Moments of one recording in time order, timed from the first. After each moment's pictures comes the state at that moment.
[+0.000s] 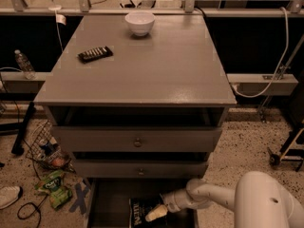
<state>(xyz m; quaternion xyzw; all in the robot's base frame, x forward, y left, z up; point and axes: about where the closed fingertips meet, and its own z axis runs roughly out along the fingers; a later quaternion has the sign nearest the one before) 0.488 -0.018 0.172 -0.36 0.84 0.38 0.17</state>
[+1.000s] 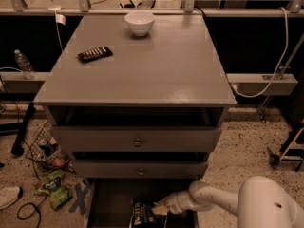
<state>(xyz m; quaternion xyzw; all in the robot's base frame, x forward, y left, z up) 0.490 -0.025 0.163 -0.36 0.83 0.38 0.19</state>
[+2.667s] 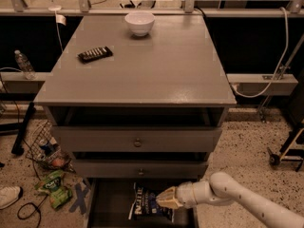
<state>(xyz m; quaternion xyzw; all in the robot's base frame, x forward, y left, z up) 0.458 -0.042 0.351 -0.48 0.69 0.45 0.31</state>
